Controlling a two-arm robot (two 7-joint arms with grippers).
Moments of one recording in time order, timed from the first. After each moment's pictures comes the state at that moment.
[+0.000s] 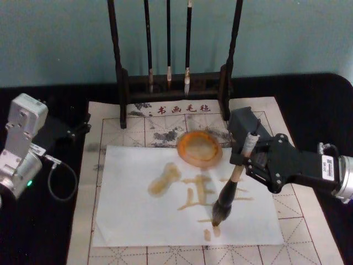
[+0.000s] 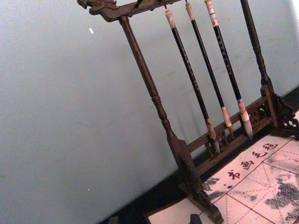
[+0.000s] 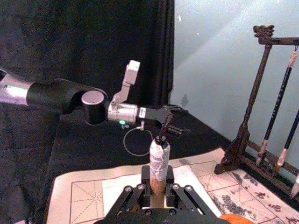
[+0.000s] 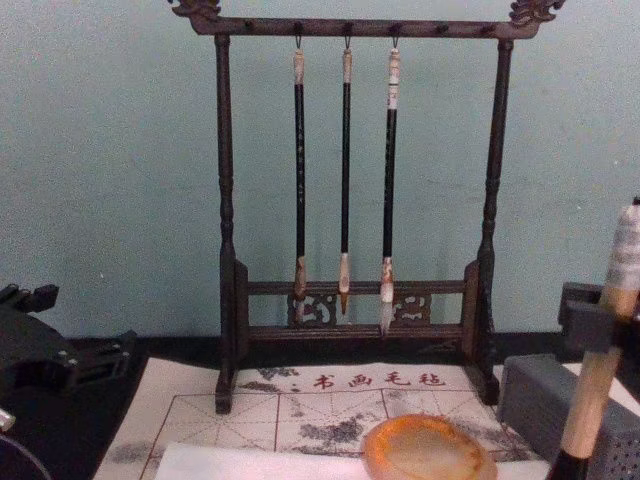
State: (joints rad) left arm -0.20 0.60 0.45 -1.41 -0.25 -0.12 0.03; right arm 0.15 0.80 -0.43 -1.65 0.75 -0.17 0.90
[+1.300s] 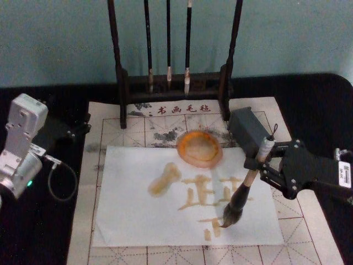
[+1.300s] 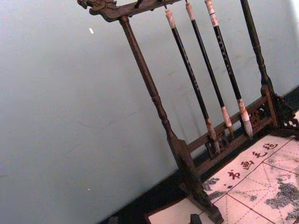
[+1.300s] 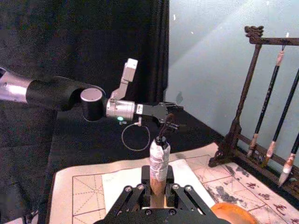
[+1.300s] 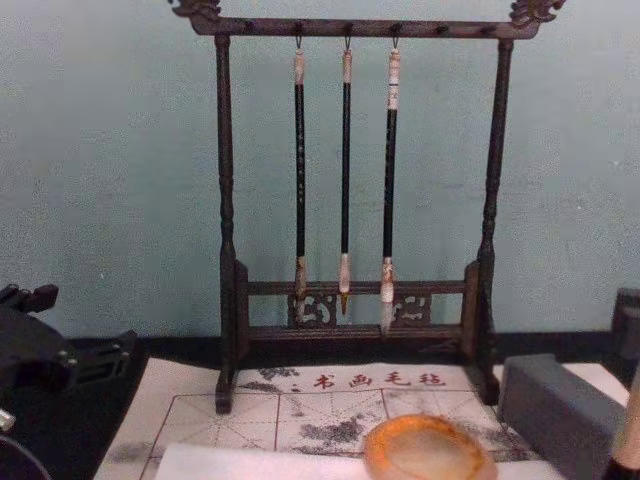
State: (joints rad) left arm -0.20 0.60 0.45 -1.41 -0.25 -0.12 0.03; right arm 0.06 0.85 -0.37 -1.70 0.77 -0.19 0.89
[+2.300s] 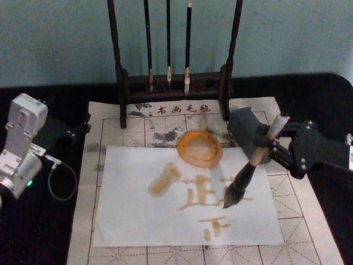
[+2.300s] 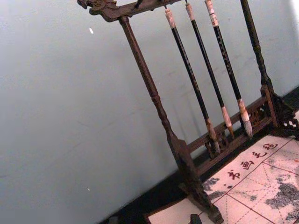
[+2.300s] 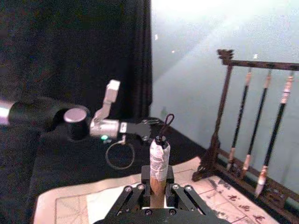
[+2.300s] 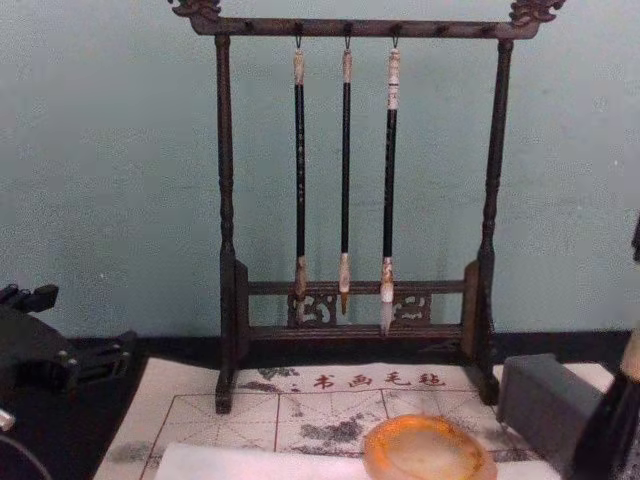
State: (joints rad) left arm -0.20 0.60 0.45 -1.41 -0.25 -0.12 0.03; right arm 0.04 0.83 -0.31 -1.72 0.82 -0.18 0.86
